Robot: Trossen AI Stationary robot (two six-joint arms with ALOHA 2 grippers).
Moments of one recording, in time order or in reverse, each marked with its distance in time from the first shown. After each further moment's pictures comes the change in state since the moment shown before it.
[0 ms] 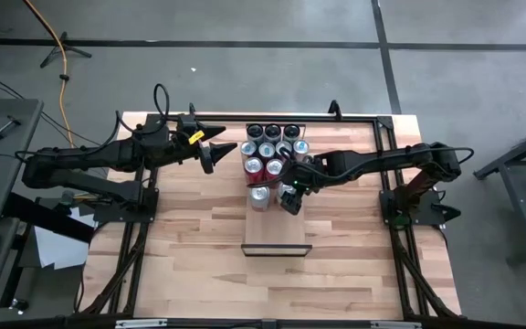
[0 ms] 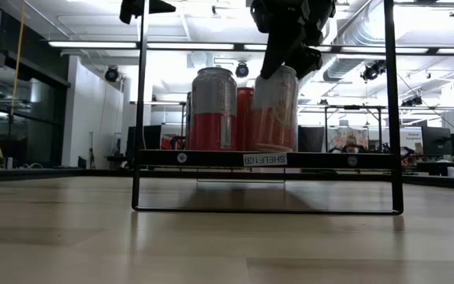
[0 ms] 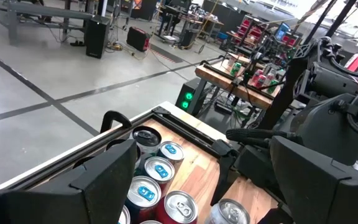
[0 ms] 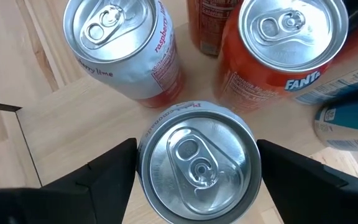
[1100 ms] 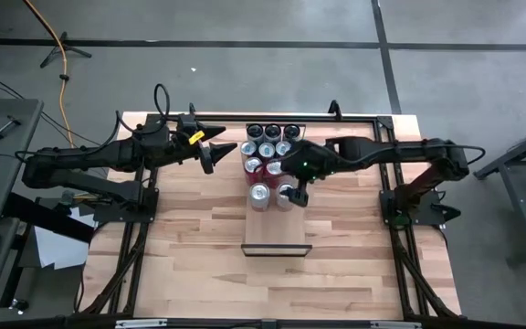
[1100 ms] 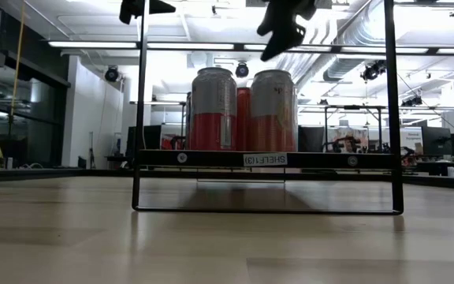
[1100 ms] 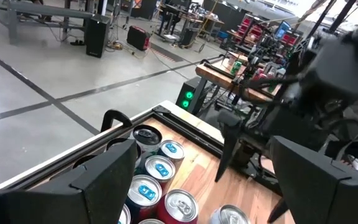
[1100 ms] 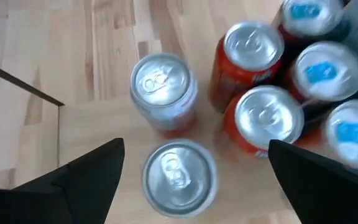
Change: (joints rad) left arm 0.000 0.000 0.000 -0.005 0.000 0.000; right arm -0.058 -0.075 0.078 0.014 -0.107 -0.330
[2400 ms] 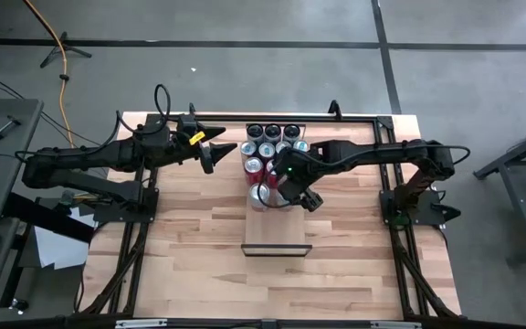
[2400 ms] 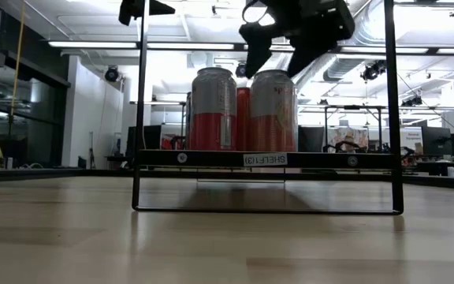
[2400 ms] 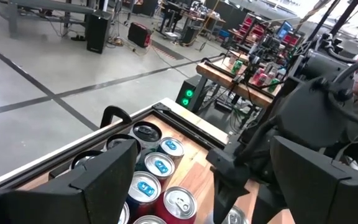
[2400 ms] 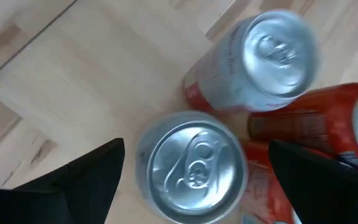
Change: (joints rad) left arm 0.000 0.000 0.000 -0.012 0.000 -0.026; right arm -0.016 0.125 0.021 -0.076 -0.156 -0.901
